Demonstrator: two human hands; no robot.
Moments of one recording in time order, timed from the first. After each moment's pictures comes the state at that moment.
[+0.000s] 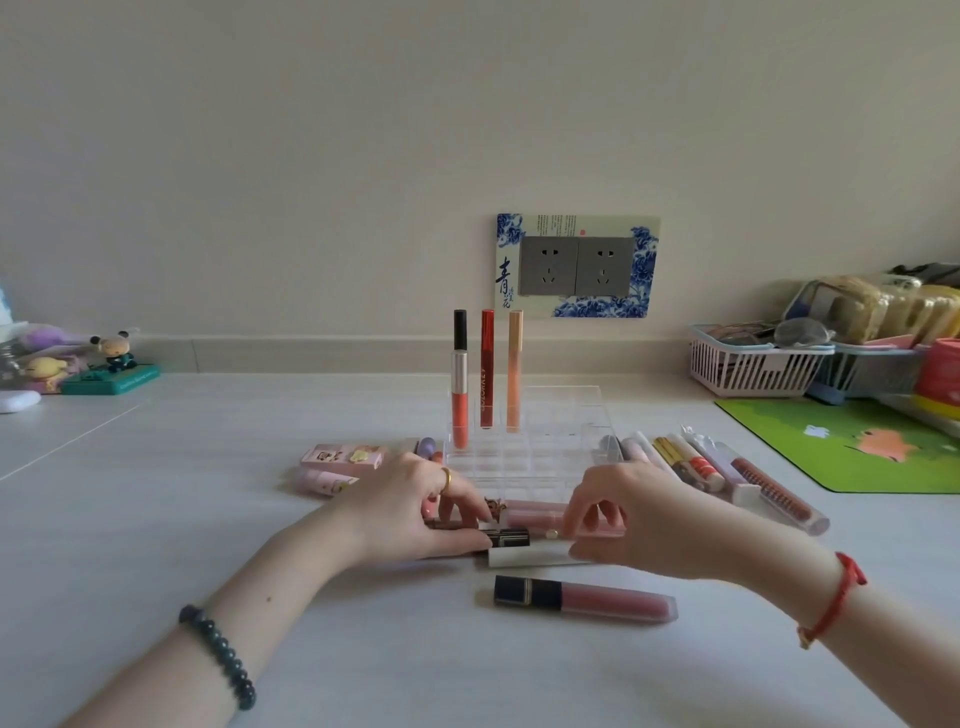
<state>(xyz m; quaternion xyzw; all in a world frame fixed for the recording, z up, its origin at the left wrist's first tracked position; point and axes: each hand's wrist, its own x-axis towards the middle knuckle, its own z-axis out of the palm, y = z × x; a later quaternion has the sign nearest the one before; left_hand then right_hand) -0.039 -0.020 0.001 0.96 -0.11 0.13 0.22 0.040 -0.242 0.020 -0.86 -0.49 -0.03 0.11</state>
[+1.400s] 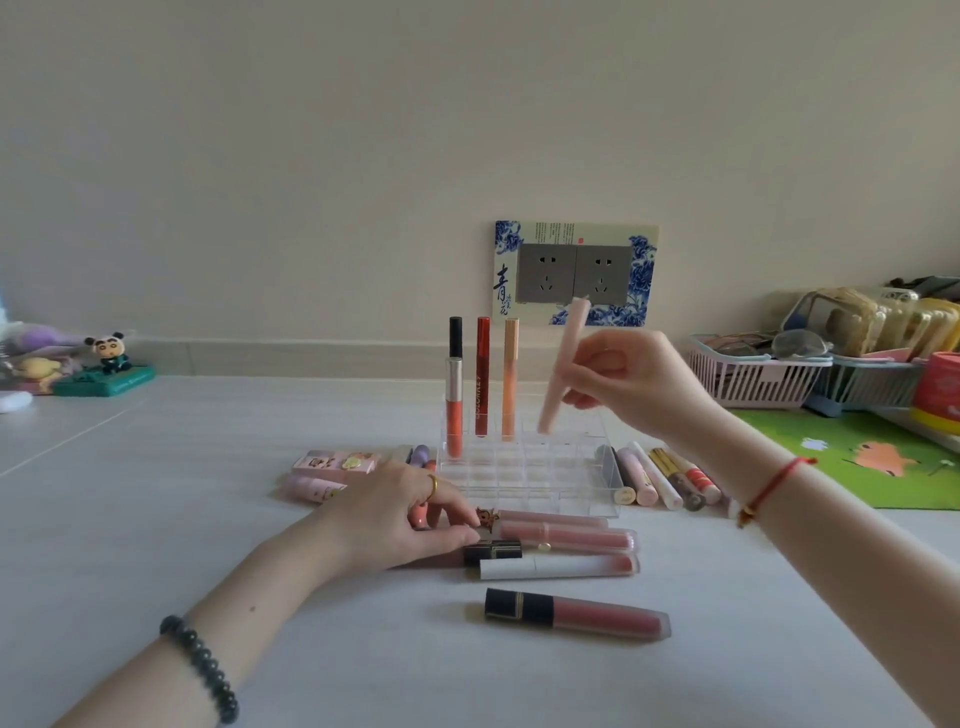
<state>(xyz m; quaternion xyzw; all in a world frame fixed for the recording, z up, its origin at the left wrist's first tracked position) -0.035 -0.013 -0.005 0.97 -0.09 0.13 0.21 0.088 -0.215 0.070 -0.77 -0.37 -0.06 0.52</state>
